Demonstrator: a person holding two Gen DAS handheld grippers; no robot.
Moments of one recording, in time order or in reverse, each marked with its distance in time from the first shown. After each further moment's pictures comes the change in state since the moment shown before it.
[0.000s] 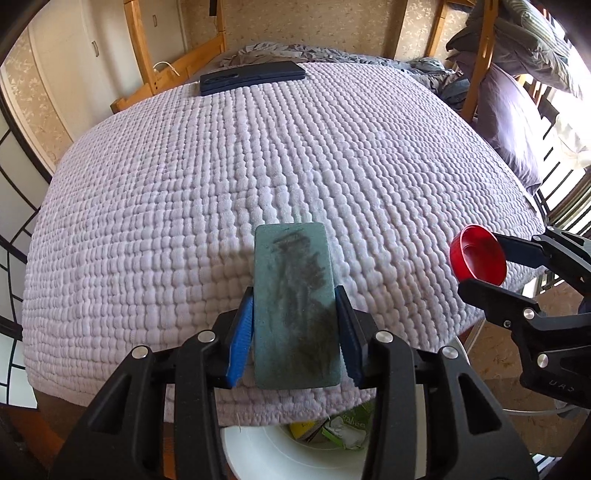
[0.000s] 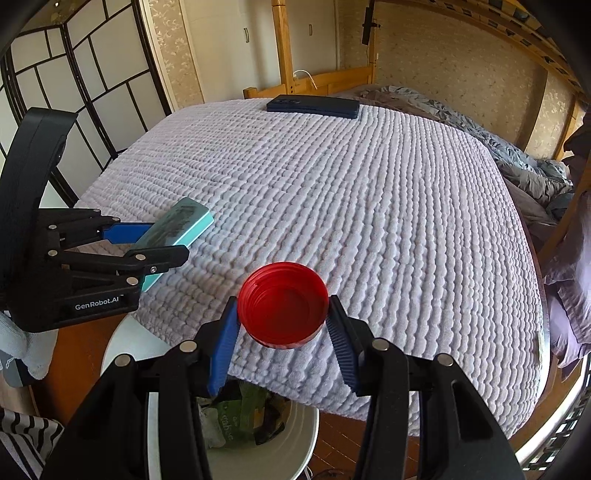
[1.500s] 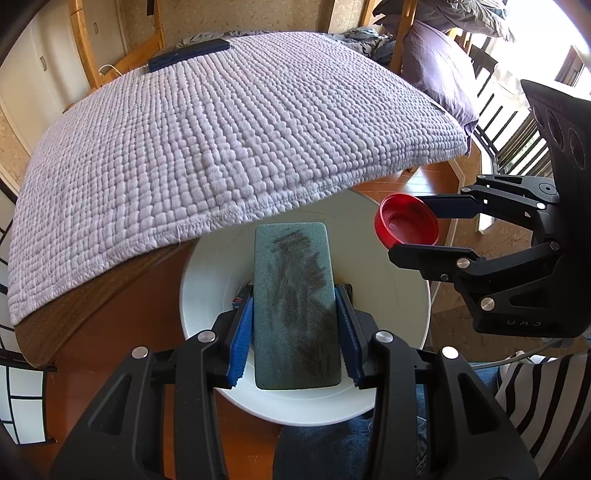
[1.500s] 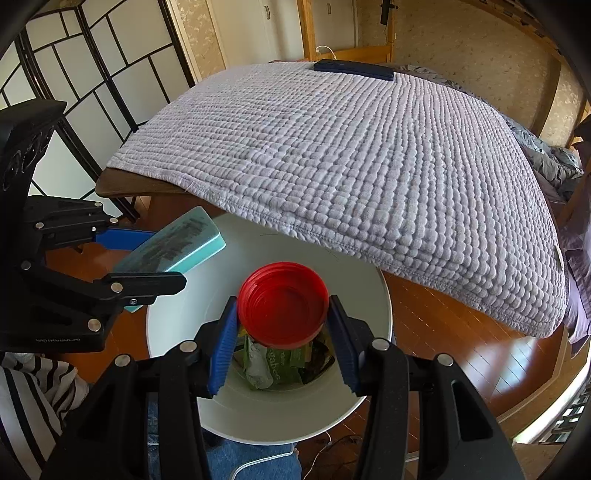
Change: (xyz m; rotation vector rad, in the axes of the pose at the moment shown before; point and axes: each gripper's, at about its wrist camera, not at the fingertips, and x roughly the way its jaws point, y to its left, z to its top) left arm -0.057 -0.024 -0.106 0.164 0.076 -0.161; right arm -0.034 0.064 -0.076 -0.015 0.099 0.054
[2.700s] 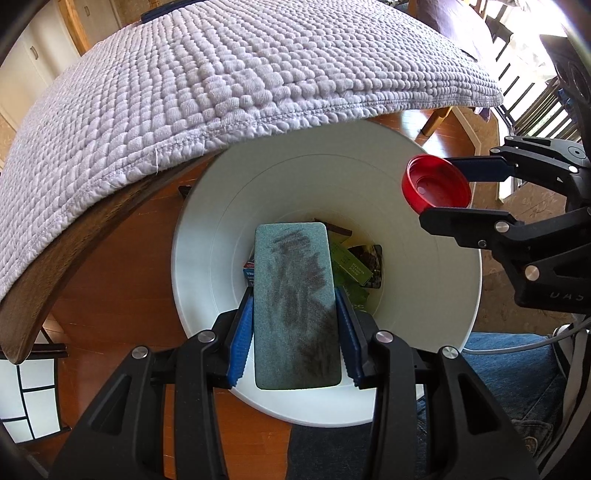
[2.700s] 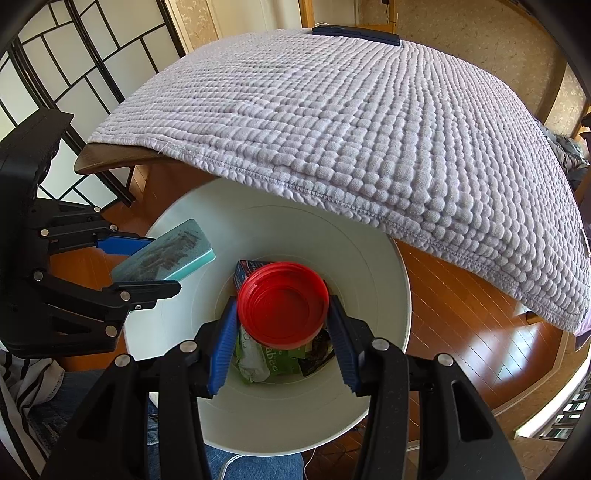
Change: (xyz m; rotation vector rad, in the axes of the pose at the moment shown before) left arm 0.062 -0.001 -0.021 0.016 0.139 0.051; right arm 0.070 0.001 0.001 0.009 0.080 -0.005
